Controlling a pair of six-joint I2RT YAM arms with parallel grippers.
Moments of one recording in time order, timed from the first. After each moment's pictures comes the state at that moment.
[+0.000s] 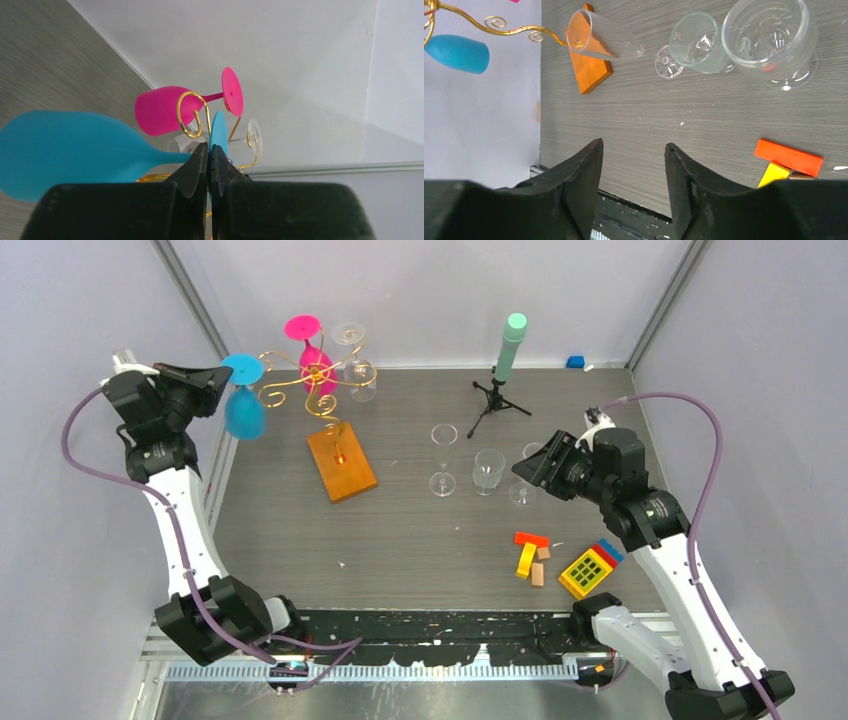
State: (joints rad) left arm 0.47 1.25 1.32 -0.20 0.52 -1.05; right arm 0.29 0.86 1.03 -0.68 -0.20 0.73
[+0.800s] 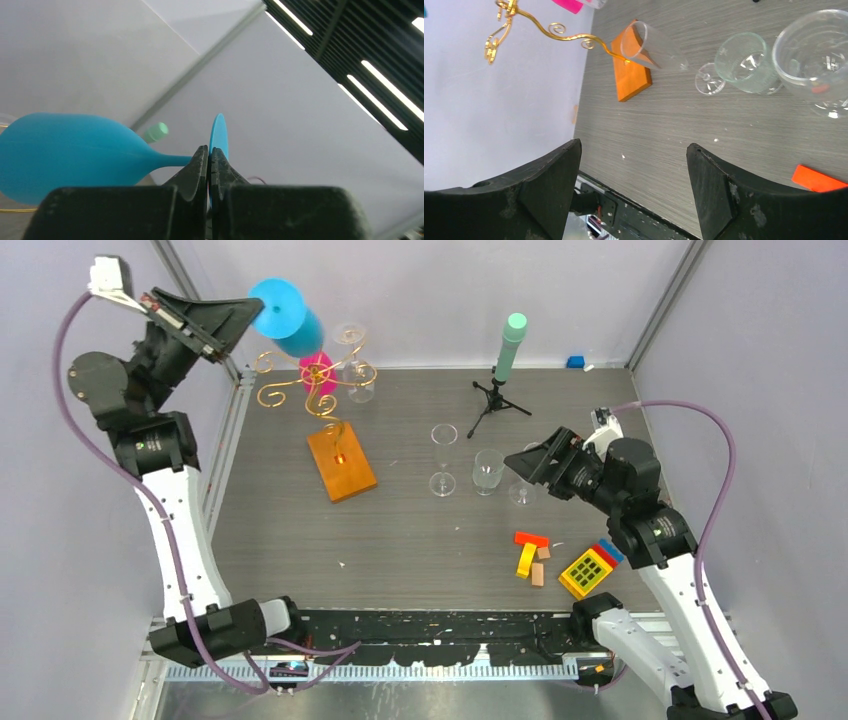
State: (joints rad) left arm 0.37 1.23 1.65 0.21 0.92 -1.37; right arm 0.29 0.76 0.98 -0.56 -0.27 0.77
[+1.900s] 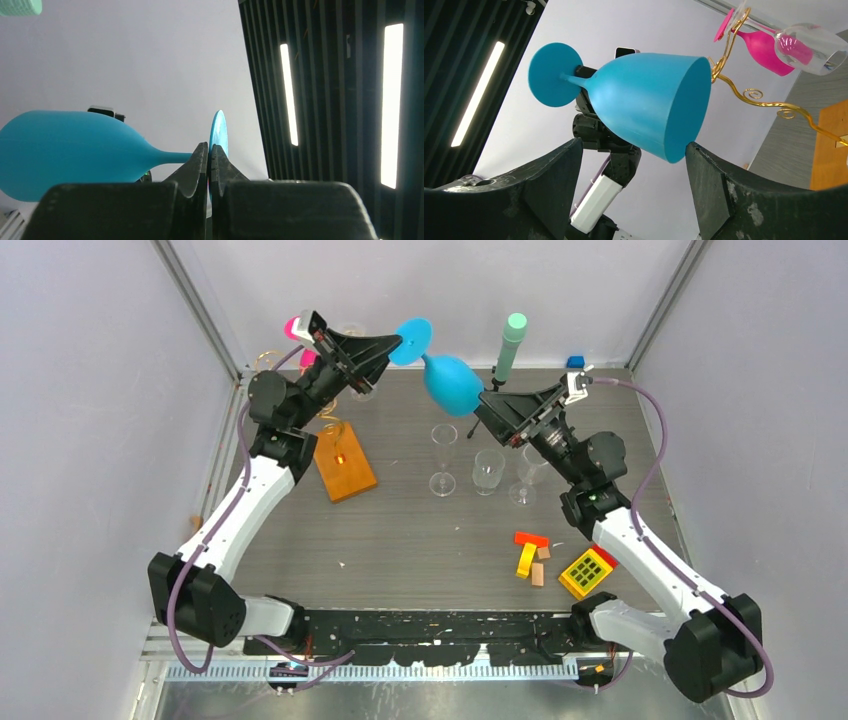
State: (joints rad) left arm -0.34 1.33 1.25 0.61 0.56 -1.87; right arm 0.39 1.05 0.78 0.69 -0.38 1.41
